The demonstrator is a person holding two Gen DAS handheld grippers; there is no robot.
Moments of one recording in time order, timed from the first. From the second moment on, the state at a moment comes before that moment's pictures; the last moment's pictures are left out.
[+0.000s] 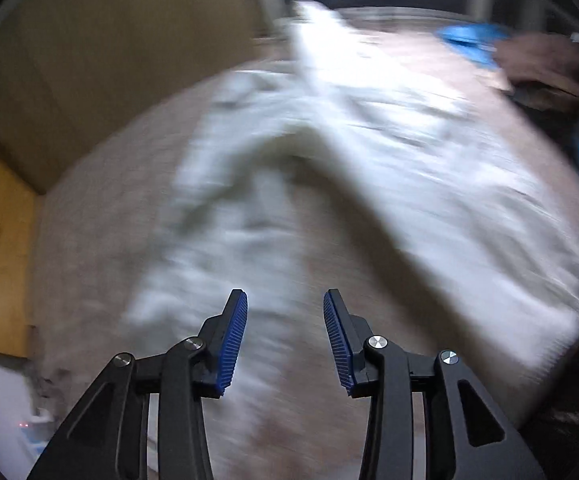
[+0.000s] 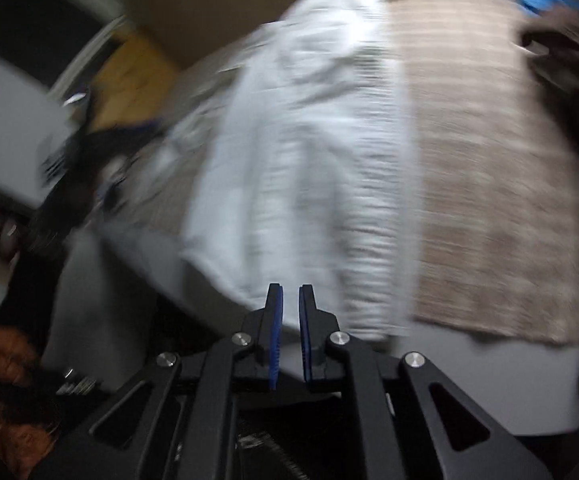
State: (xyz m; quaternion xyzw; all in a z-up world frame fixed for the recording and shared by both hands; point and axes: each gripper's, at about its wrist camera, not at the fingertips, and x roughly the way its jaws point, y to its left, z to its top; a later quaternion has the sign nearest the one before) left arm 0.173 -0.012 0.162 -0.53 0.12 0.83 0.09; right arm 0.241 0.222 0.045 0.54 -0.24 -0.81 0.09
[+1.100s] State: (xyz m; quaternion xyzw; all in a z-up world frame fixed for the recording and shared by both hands) left arm 0.219 0.126 0.099 -0.58 0.16 0.74 0.29; right arm 0.244 0.231 0.032 0.55 -0.18 -0.81 0.06
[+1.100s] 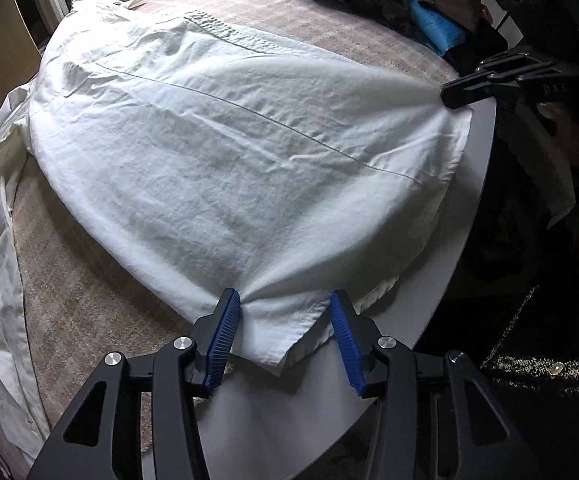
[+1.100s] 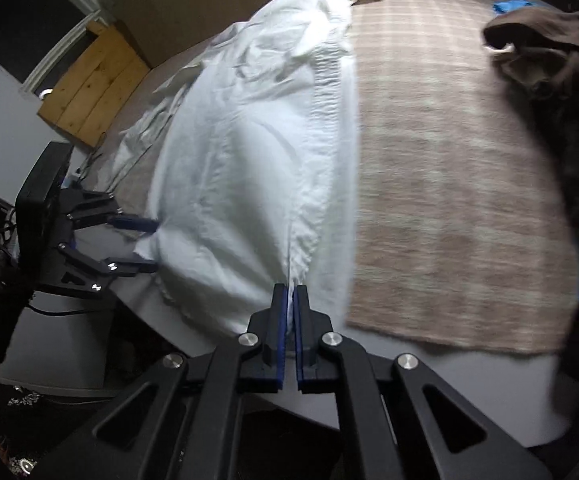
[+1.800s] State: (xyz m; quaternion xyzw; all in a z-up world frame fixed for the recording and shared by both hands) left arm 0.139 0.229 0.116 -0.56 0.07 0.78 0.26; right arm -0.032 0.319 0.044 0.52 -0.17 -0.83 0.12
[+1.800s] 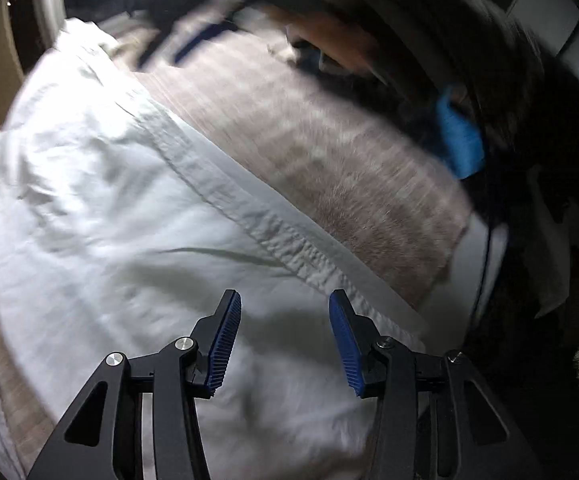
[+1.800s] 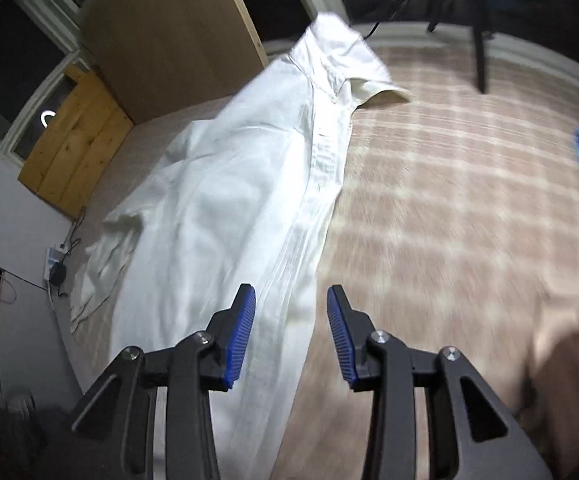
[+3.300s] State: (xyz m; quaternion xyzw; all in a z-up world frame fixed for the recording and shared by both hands) left arm 0.250 0.073 0.106 -0.60 -0.05 0.79 0.15; right arm 0.141 0.128 0.018 0.59 0.10 -0.78 0.18
